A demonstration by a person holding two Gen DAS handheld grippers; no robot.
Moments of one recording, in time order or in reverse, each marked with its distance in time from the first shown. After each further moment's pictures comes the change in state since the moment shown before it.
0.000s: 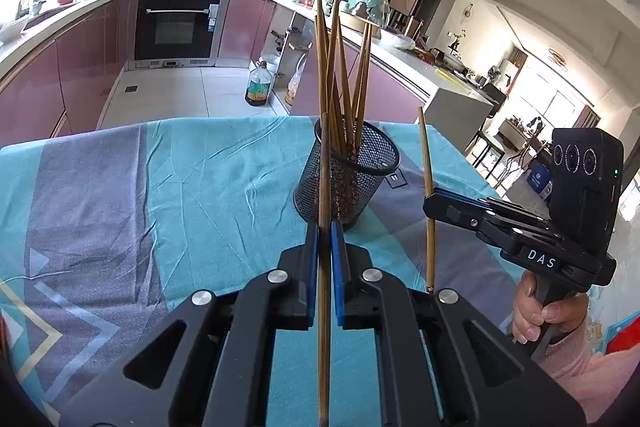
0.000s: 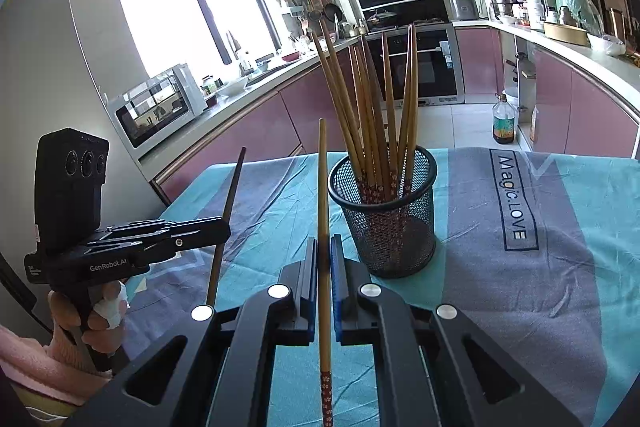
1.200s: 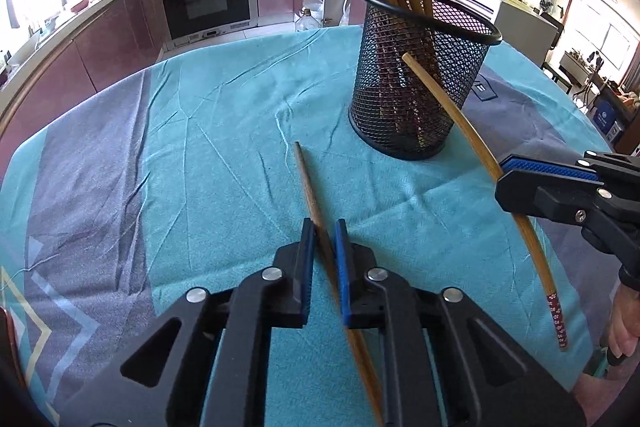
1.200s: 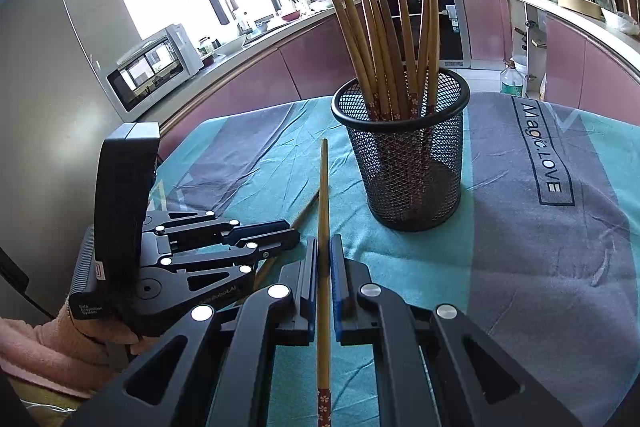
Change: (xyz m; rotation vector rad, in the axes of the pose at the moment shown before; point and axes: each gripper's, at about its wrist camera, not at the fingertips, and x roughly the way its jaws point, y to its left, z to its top) left arm 0.096 0.004 -0.042 0.109 0.207 0.278; right arm 0.045 0.004 -0.021 0.001 0.150 0.006
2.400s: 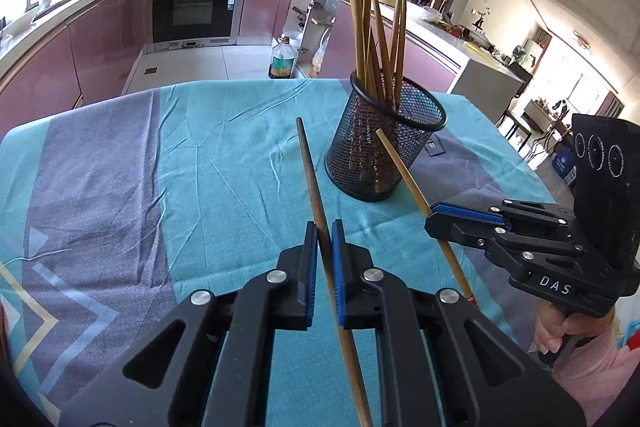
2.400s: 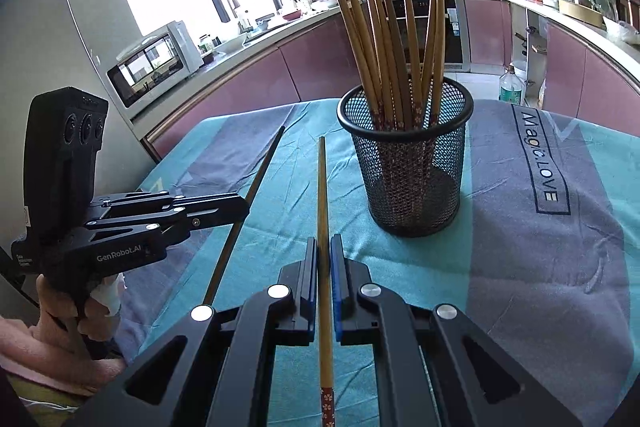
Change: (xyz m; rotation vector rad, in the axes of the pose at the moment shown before) left arm -0.058 0.030 0.009 -0.107 -0.113 -0.189; right arm -0.003 0.009 0.003 -0.020 -0.003 -0.015
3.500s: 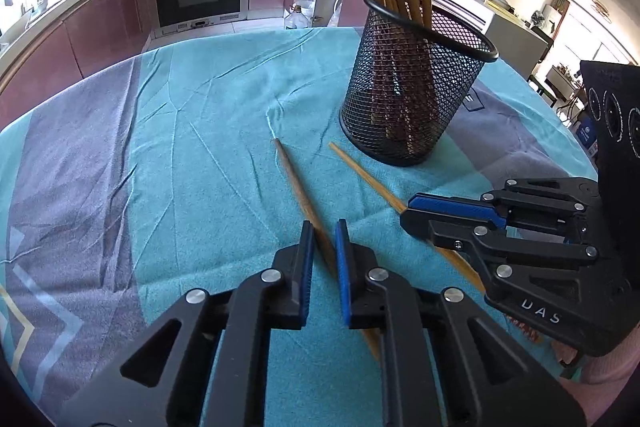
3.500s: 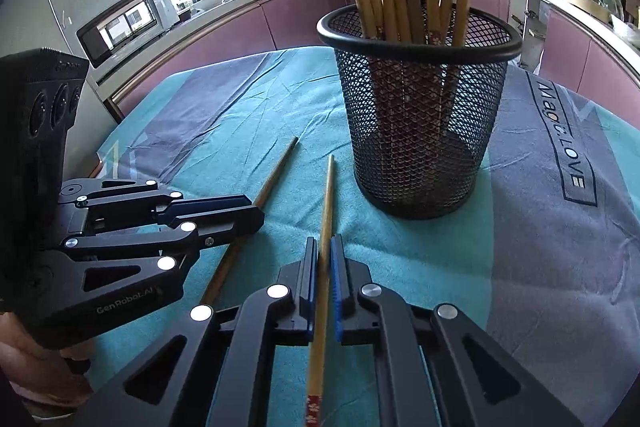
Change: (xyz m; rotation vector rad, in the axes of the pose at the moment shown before) left arm 0.063 -0.007 -0.011 0.052 0.123 0.101; right arm 0.062 -0.003 -0.008 -0.036 0.140 -0.092
